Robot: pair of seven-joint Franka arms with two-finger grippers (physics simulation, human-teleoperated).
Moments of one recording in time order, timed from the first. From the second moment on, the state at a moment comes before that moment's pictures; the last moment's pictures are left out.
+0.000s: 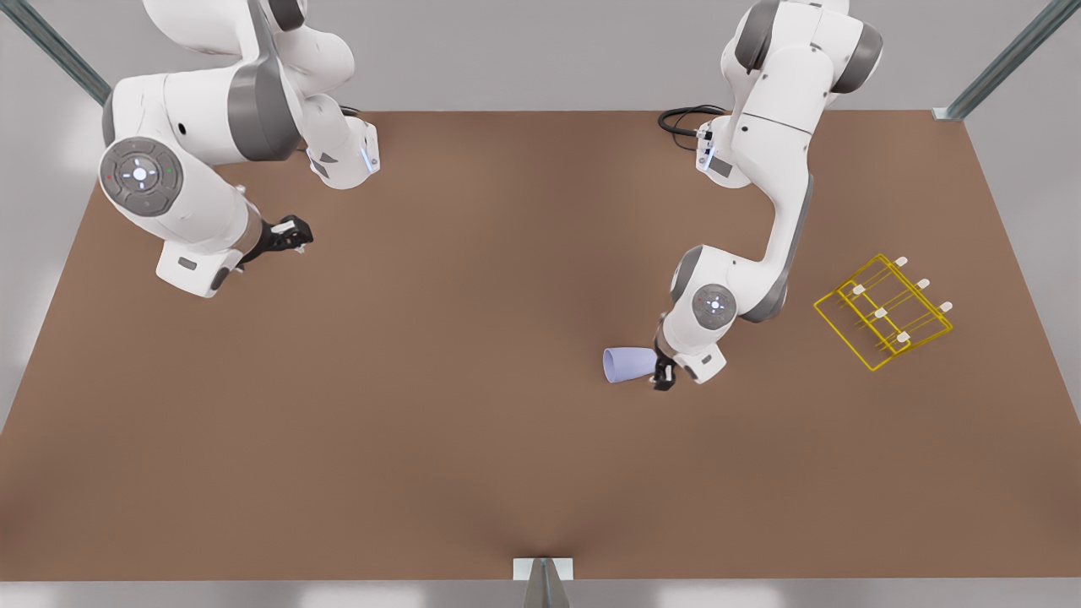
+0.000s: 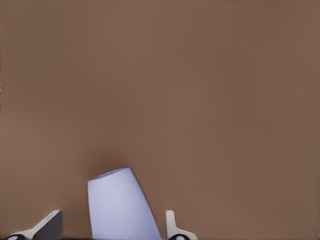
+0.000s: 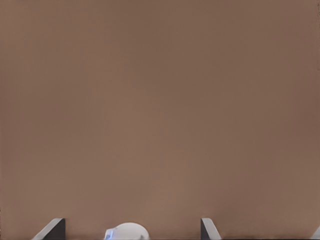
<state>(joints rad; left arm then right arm) -0.47 0.49 0.05 -1.83 -0.15 2.32 -1.79 0.44 0.25 -0.23 -1.19 -0.02 1.15 -0.15</state>
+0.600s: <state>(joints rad) -0.50 0.55 0.02 -1.87 -0.18 2.46 -2.10 0.34 0.26 -0.14 -1.19 -0.03 1.13 0.03</state>
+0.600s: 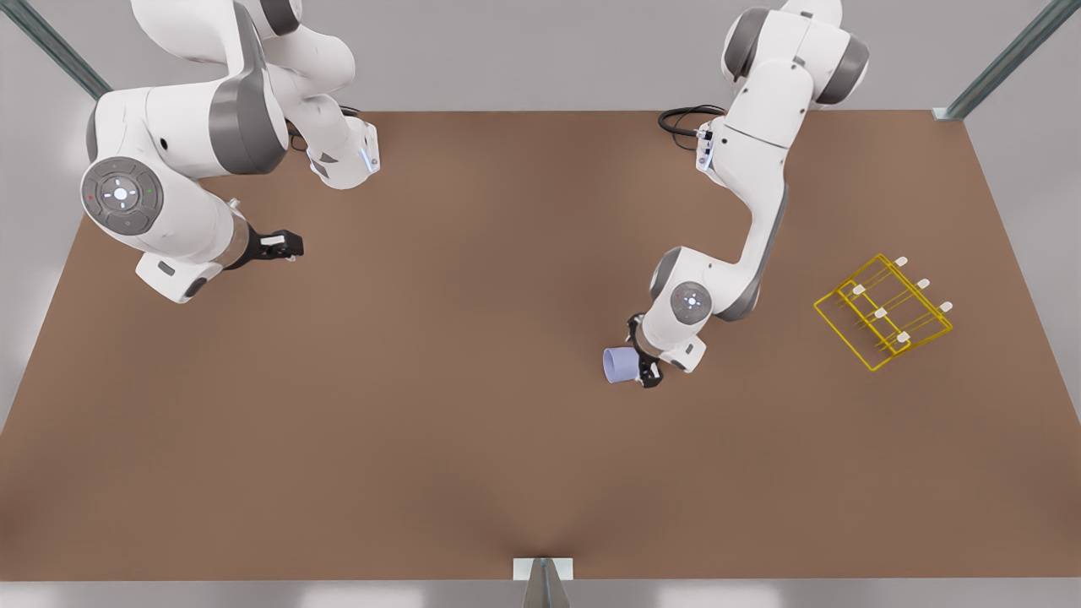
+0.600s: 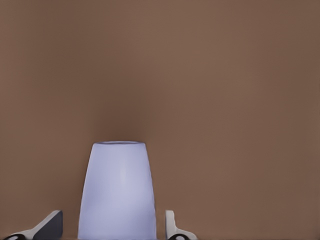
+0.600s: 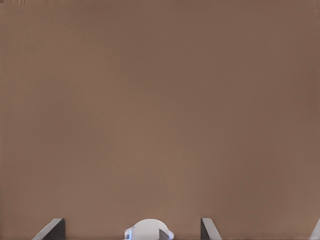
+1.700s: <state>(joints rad) -0.50 0.65 -0.01 -1.86 -0.18 2.52 -2.22 0.35 0.27 -0.14 -1.19 -0.03 1.13 0.11</state>
